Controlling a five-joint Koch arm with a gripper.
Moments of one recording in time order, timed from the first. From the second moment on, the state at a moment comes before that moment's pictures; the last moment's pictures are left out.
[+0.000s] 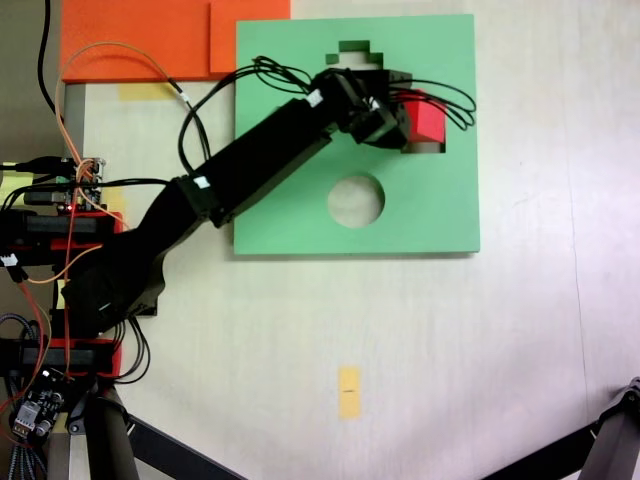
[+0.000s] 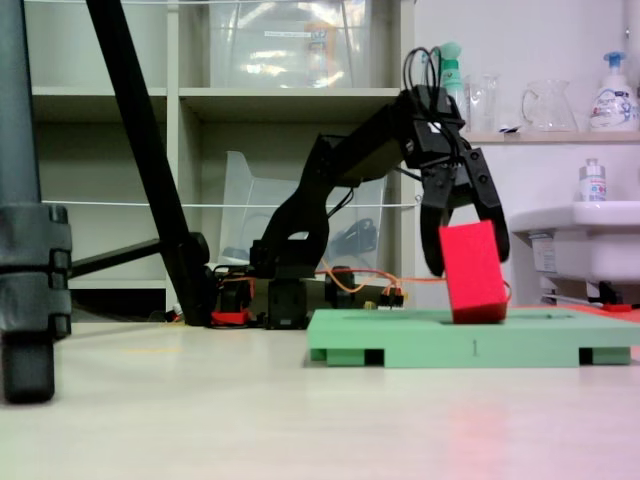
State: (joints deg) arm -32.8 43.7 23.9 84.7 127.2
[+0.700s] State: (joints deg) arm -31.6 43.7 23.6 86.3 119.9
